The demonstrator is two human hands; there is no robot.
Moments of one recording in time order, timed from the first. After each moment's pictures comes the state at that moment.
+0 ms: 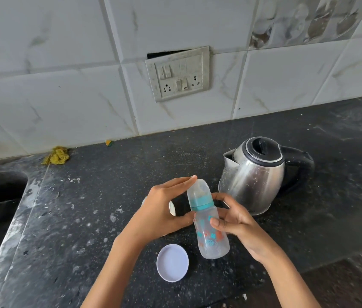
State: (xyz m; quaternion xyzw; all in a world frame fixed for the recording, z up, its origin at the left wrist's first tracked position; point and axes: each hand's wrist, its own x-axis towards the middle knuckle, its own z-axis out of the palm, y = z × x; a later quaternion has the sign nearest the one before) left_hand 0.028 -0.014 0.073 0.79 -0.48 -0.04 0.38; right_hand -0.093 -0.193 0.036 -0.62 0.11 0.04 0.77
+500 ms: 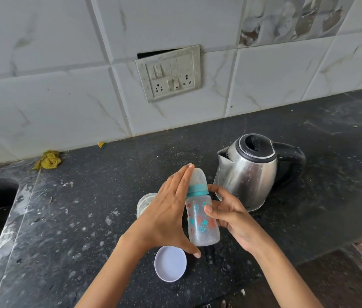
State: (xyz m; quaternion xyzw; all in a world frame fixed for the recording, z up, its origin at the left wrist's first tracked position) left_hand 0.020 -0.025 0.066 0.81 -0.54 -0.05 0.21; right_hand -0.081 -0.191 0.035 -0.60 0.12 0.00 0.79
